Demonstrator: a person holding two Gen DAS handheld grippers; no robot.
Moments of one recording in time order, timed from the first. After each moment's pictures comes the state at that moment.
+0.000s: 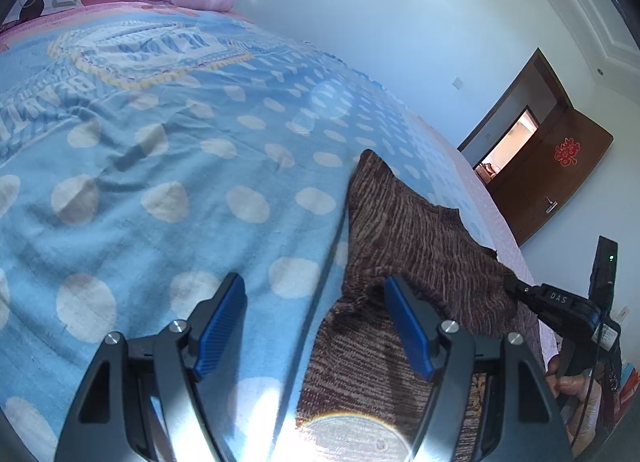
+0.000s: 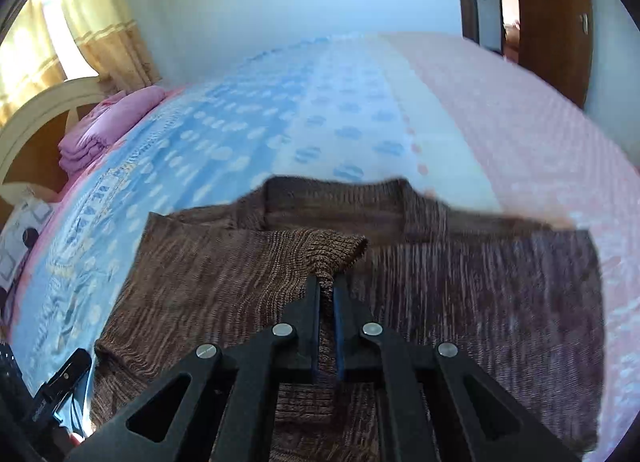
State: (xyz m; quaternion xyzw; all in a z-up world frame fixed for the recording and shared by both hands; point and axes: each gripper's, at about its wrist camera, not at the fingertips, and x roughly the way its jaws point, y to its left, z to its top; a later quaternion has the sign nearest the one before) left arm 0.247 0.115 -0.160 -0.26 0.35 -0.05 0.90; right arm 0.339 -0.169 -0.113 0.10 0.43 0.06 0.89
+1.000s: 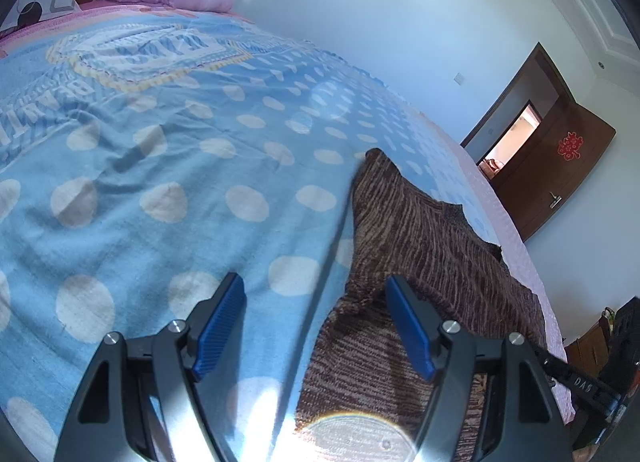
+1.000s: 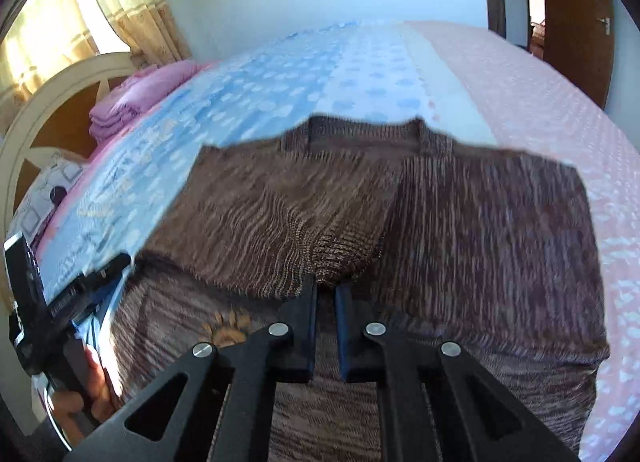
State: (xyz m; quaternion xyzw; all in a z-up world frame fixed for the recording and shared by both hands) left arm 0.249 0.114 -0.160 -0.25 0.36 -0.05 0.90; right arm 0.250 -0.160 -0.122 0.05 0.47 0.11 0.88
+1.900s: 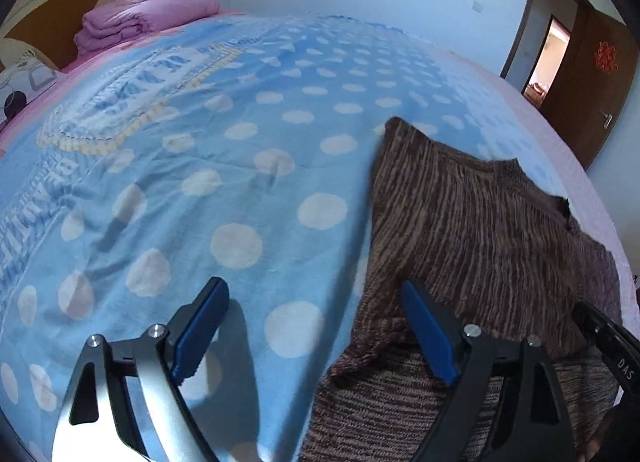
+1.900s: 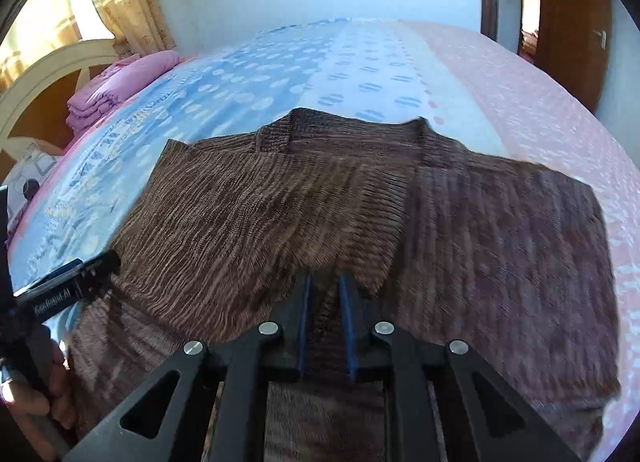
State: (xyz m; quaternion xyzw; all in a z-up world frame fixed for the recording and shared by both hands) left arm 0.295 0.090 -0.152 -0.10 0.43 0.02 0.90; right arm 0.275 -0.155 -0.113 0.06 0.44 0.07 0.90
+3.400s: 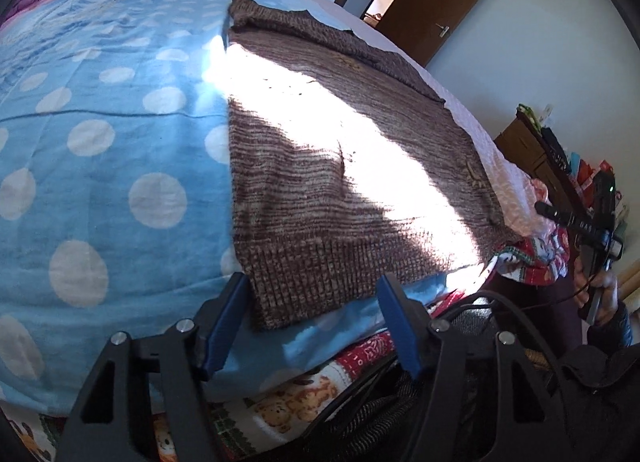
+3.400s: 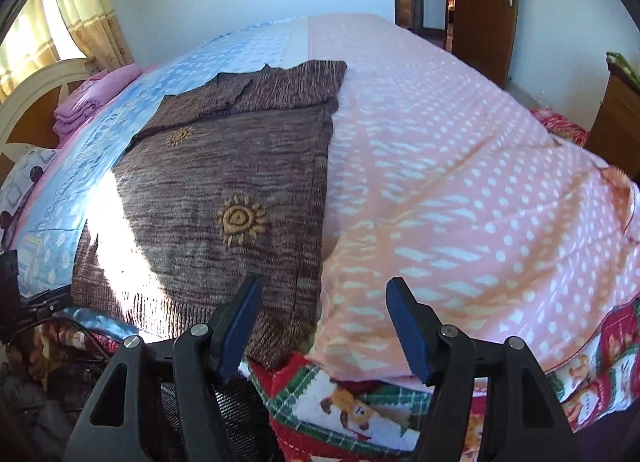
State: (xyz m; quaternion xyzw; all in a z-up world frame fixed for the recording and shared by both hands) left arm 0.010 0.131 -0.165 -0.10 0.49 -0.30 0.81; right arm -0.079 -0.283 -0.082 0.06 0.47 -0.01 0.88
